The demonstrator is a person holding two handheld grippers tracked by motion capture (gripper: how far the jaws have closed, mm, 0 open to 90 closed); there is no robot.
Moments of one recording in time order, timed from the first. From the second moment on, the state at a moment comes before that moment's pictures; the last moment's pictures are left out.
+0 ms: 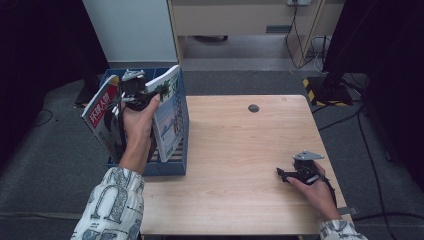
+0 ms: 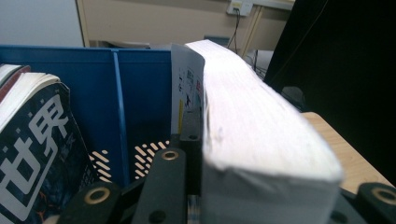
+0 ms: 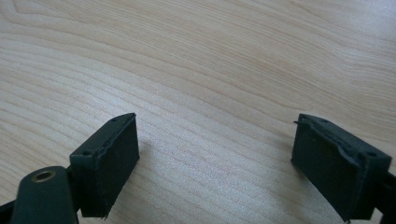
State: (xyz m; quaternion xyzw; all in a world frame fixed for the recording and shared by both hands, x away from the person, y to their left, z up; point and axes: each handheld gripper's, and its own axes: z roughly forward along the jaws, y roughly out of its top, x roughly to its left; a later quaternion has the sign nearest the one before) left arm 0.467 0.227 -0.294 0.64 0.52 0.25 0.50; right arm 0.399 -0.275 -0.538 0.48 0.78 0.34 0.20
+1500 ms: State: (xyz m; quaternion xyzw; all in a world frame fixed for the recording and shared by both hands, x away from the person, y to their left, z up) left arm 0.458 0.233 -0.328 0.66 0.52 0.25 0.47; right arm 0.399 -0.275 -0.538 0.48 0.78 0.34 0.20
